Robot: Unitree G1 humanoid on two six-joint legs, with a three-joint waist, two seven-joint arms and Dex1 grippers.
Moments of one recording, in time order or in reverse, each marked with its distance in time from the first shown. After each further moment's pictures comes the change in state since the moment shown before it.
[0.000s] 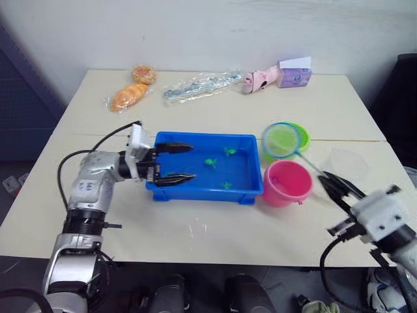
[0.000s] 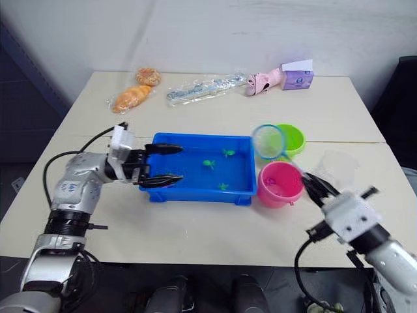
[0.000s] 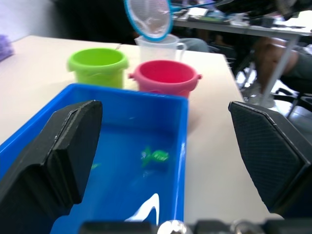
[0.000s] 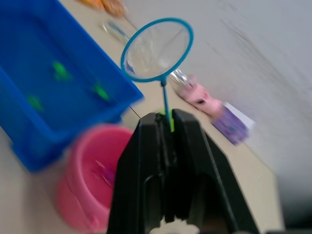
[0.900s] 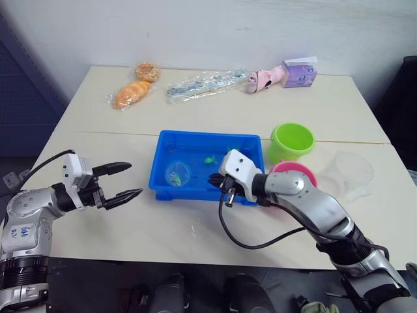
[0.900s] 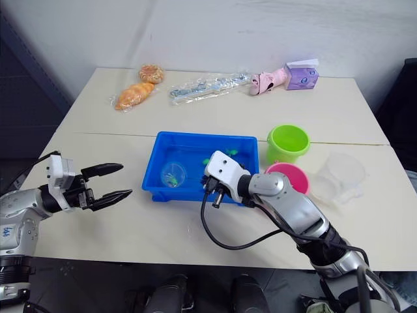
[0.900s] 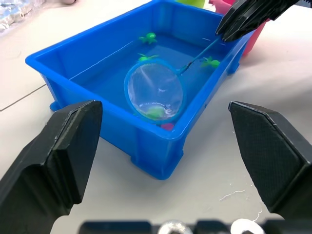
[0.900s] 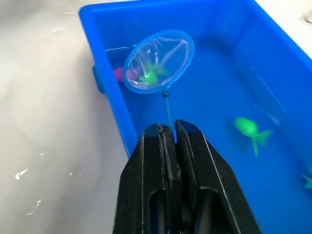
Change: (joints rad) left arm 0.366 0.170 0.210 -0.179 -0.014 -0.022 0.103; right arm -0.838 0.222 0.736 0.406 -0.184 0.520 0.130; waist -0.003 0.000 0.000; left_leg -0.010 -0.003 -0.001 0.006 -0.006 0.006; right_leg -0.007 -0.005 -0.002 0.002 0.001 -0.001
